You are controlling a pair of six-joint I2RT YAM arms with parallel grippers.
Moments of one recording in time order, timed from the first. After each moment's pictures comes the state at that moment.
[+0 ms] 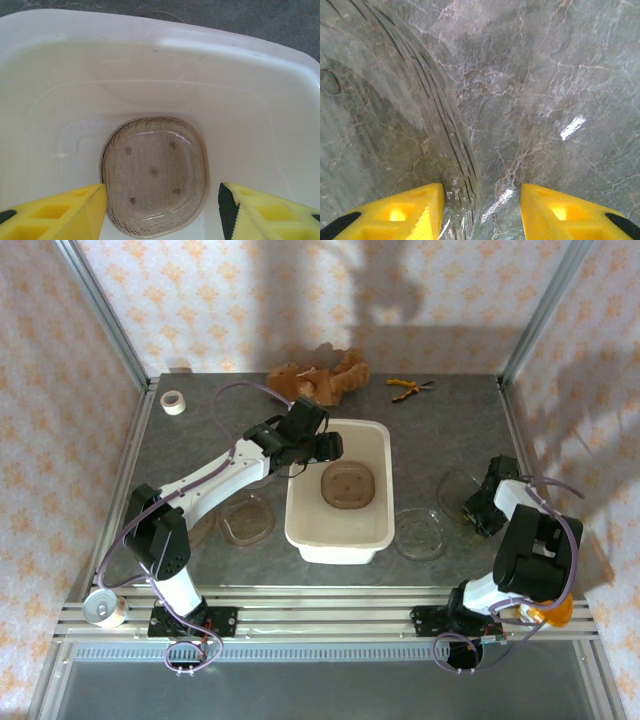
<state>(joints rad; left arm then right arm) -0.63 1.71 1.48 -0.62 -0.04 -0.70 -0.33 1.48 0.75 -0.66 0.03 0.60</state>
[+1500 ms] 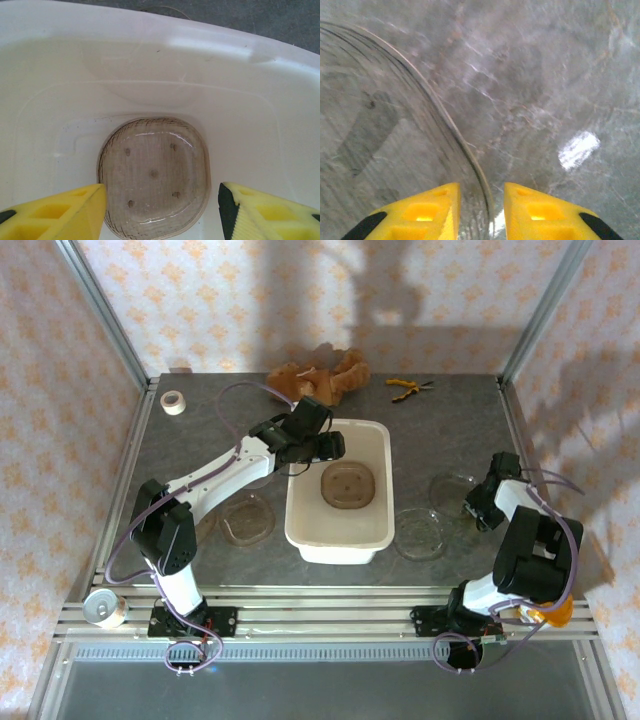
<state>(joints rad) -0.63 1.76 1.52 -0.63 -0.04 -0.73 -0.33 1.46 0.75 -0.57 -0.01 0.56</state>
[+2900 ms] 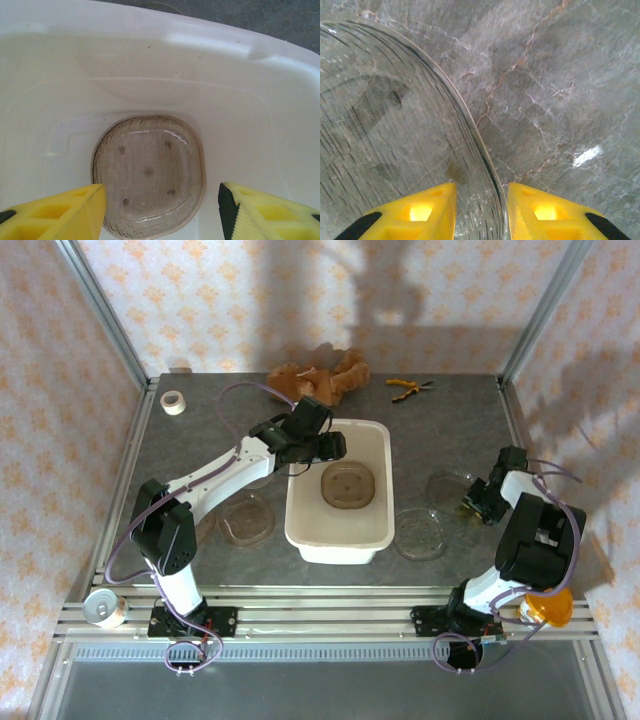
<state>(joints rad) -0.63 1.76 1.51 -0.62 -0.02 -0.73 -0.37 1.56 0.84 -0.61 -0.13 0.37</state>
